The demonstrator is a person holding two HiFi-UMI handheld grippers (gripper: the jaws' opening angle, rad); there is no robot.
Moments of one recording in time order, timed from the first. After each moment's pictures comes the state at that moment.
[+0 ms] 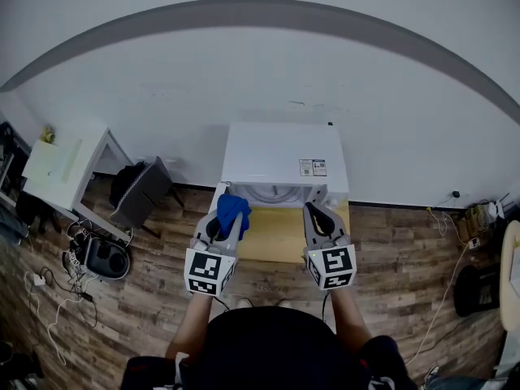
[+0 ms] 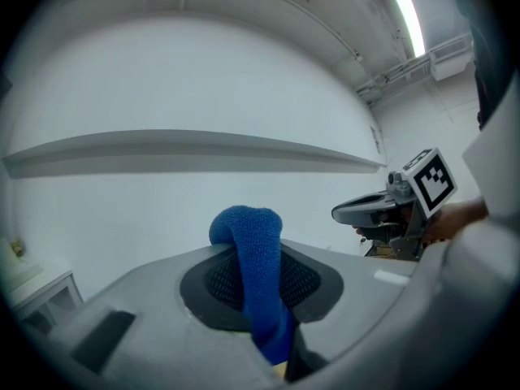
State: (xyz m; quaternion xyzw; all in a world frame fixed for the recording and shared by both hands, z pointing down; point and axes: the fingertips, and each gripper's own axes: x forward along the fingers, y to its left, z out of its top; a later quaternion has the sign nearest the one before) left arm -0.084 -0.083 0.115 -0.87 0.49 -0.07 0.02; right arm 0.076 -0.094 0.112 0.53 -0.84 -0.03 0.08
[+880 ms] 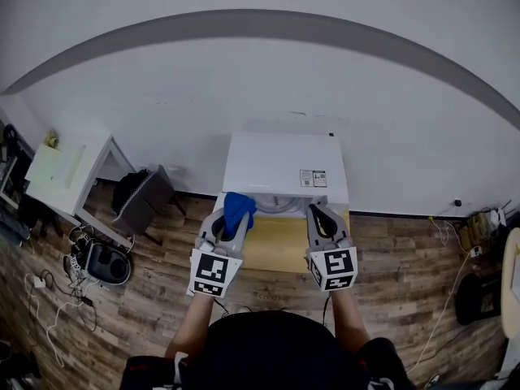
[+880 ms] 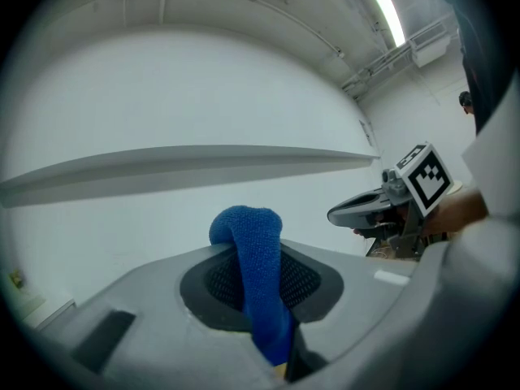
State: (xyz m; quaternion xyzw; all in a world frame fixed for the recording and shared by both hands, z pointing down) left arm -0.066 -0.099 0.088 -0.87 0.48 -0.08 0.08; right arm 0.087 -0.112 0.099 0.53 -0.84 -0.05 0.08
